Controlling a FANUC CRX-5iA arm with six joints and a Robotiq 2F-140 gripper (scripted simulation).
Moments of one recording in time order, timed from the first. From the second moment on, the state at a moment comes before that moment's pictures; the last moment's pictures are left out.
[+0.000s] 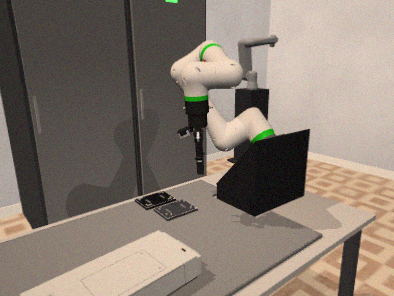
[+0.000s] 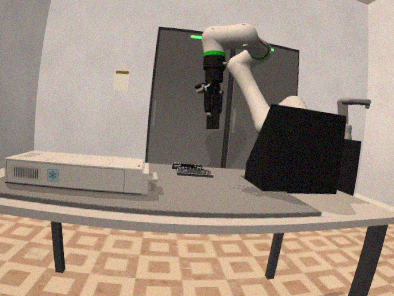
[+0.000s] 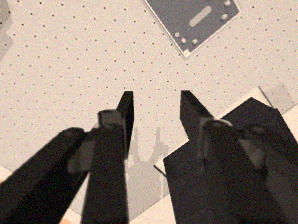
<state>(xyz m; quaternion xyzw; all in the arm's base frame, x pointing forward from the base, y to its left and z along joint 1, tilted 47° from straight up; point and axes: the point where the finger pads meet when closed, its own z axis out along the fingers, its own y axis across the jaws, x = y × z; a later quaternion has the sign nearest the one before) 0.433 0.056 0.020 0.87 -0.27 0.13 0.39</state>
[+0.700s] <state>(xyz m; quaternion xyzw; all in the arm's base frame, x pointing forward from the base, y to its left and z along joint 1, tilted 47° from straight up) 0.425 0.079 0.017 0.91 -0.05 0.05 0.40</state>
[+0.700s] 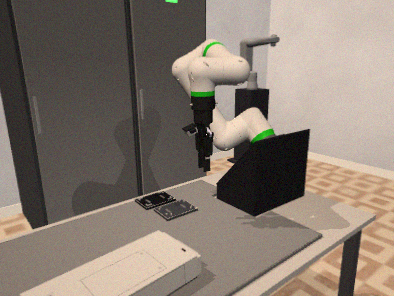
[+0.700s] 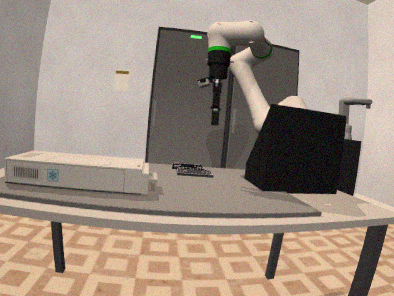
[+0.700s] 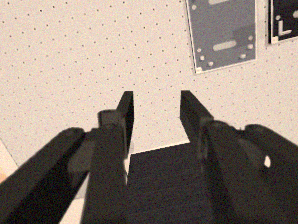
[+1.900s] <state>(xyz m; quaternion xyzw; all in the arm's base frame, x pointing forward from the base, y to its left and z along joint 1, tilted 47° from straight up) 0.423 0.084 0.016 0.90 0.15 -0.02 0.40</state>
